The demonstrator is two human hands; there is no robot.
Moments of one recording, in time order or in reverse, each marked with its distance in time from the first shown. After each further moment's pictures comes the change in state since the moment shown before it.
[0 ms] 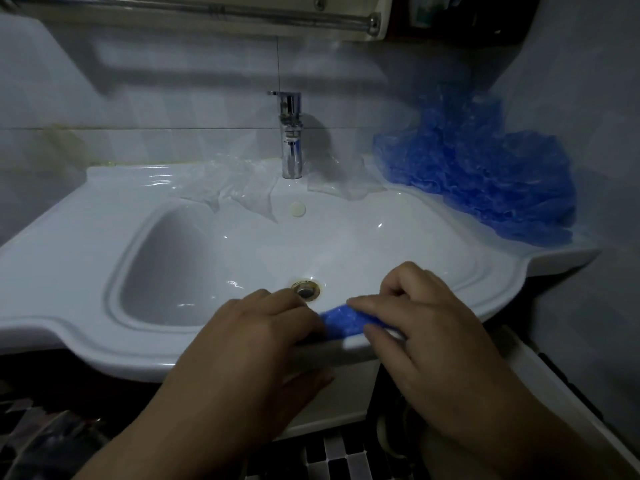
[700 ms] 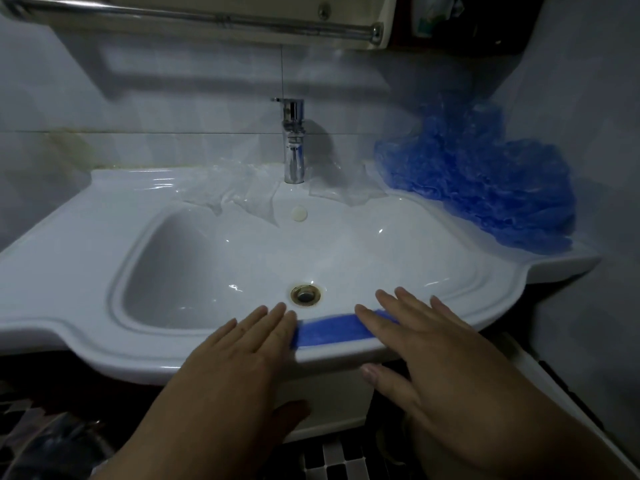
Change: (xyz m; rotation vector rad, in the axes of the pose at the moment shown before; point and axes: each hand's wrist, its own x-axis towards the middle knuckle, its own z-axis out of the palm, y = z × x) left_hand -0.012 -0.008 0.018 0.225 -0.195 -0.169; right_hand 0.000 -0.010 -0.025 -0.158 -0.610 0.160
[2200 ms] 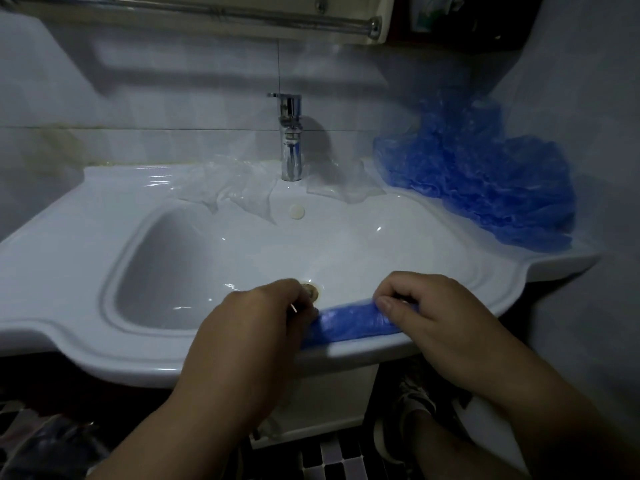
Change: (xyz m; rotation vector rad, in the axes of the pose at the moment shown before) left_hand 0.028 0.019 -0.016 -0.397 0.325 -0.281; right_hand 0.036 0.034 0.008 0.491 0.420 -0.135
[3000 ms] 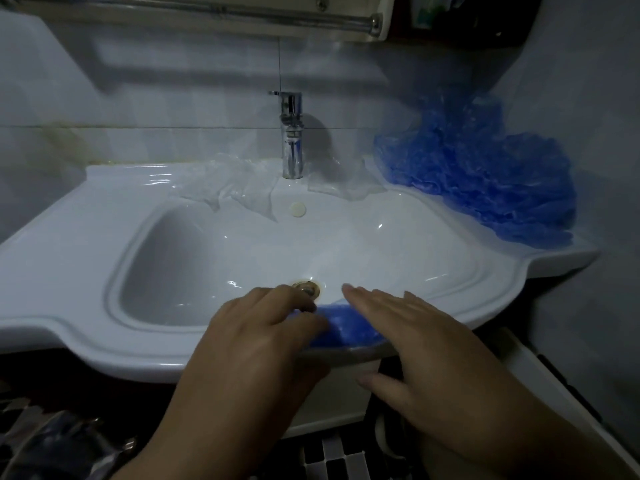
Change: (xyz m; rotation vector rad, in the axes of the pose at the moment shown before) left_hand -0.017 -0.014 -0.002 0.128 0.024 0.442; right_hand -0.026 -0.024 0.017 -0.322 -0.125 -0.091
